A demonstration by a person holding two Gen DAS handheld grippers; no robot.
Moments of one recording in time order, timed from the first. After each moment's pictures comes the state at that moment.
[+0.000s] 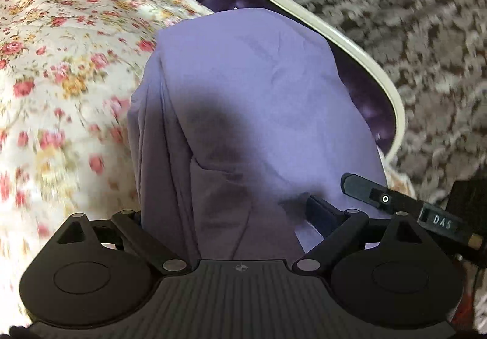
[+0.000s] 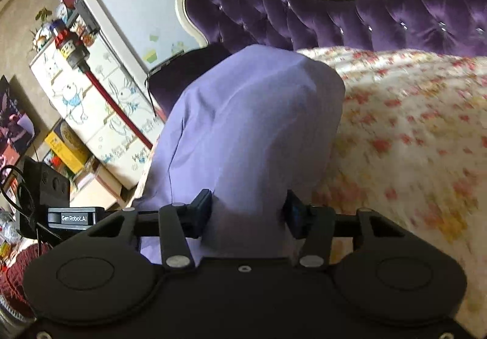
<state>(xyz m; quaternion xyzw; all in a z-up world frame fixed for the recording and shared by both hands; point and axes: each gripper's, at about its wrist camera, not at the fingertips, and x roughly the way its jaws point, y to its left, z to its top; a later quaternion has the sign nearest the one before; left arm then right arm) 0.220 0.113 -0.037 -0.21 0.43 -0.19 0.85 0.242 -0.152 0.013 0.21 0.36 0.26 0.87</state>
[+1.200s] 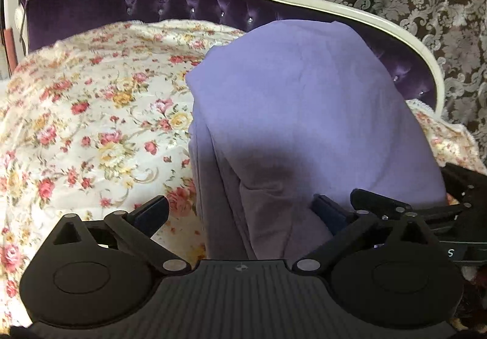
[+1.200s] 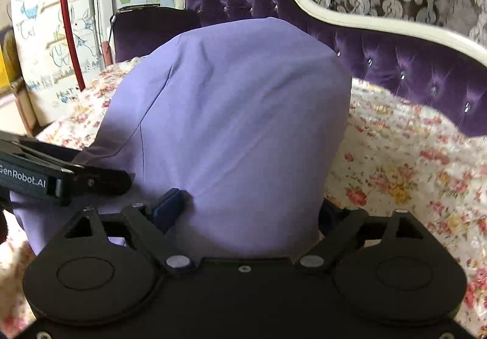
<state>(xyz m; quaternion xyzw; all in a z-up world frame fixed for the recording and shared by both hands) 0.158 0.088 -0.042 -0.04 0.38 -0.10 0.92 0.181 -0.084 -0.012 -0.02 0.33 0.12 0.93</state>
